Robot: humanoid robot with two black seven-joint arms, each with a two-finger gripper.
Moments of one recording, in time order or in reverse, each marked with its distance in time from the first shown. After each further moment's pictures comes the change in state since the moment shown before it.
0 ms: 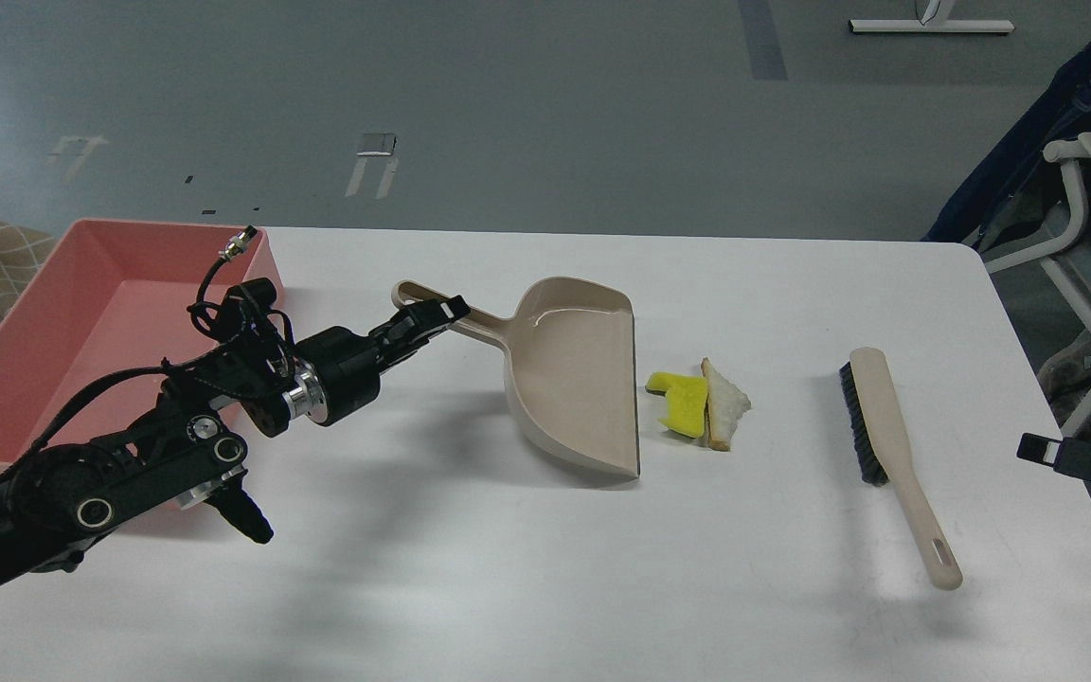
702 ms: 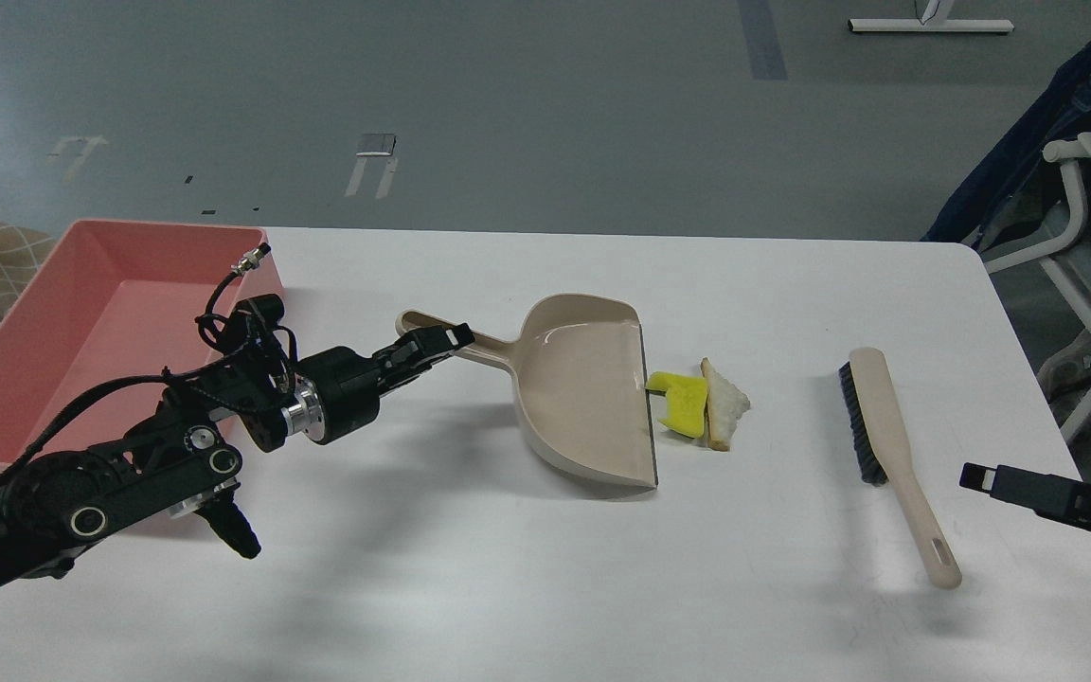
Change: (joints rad) left arm -0.004 0.021 0.042 -0.001 0.002 -0.036 -0.008; right arm -0.029 0.125 -0.001 -0.001 -0.005 0.000 -0.102
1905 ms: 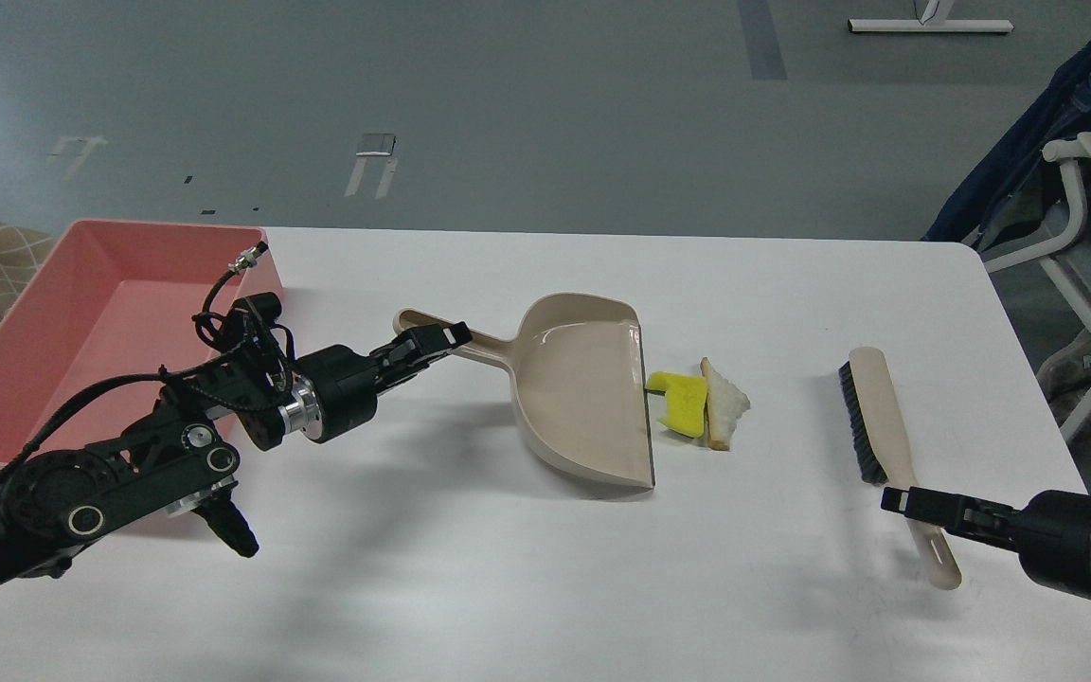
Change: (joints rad) left arm 0.000 0.002 -0.005 0.001 -0.002 0.006 0.001; right arm 0.006 0.160 -0.023 0.001 0.000 0.000 -0.120
